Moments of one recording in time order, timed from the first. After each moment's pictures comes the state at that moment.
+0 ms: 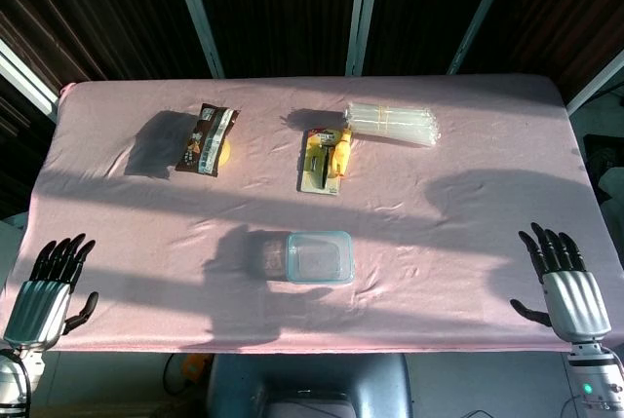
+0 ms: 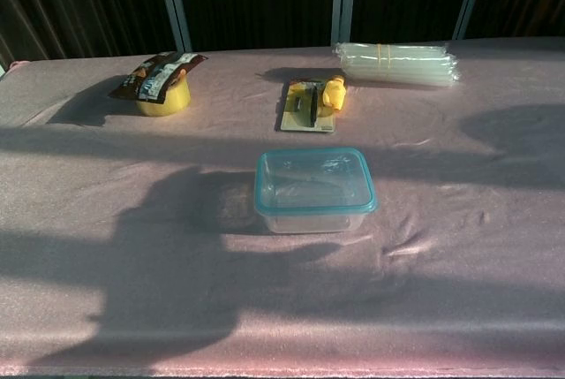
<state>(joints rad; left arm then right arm) -0.13 -1.18 0.00 -1.56 1.60 1.48 0.08 0.07 -1.14 0.03 -1.61 -1.53 1.48 -0.13</state>
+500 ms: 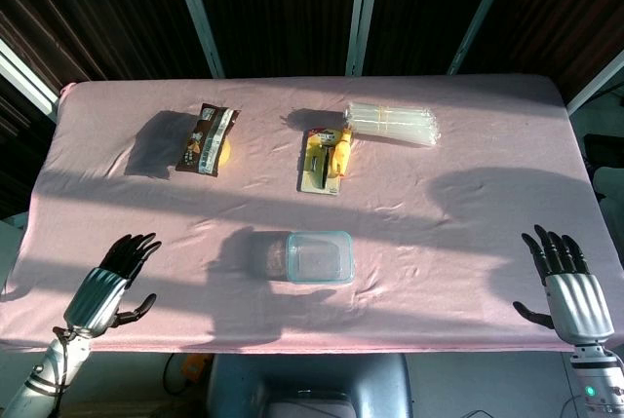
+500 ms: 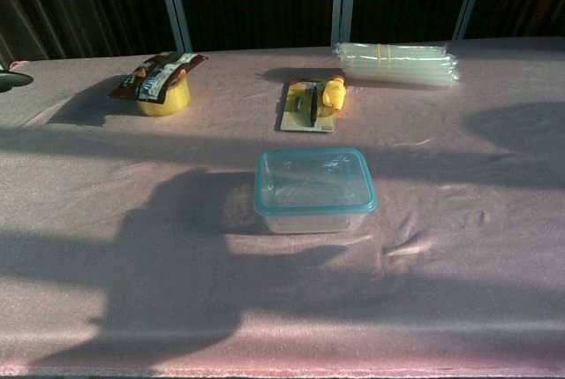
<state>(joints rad) -0.31 -1.26 0.01 -1.51 1.76 1.37 -0.22 0.07 -1.13 0.03 -1.61 -1.53 1.48 -0.14</state>
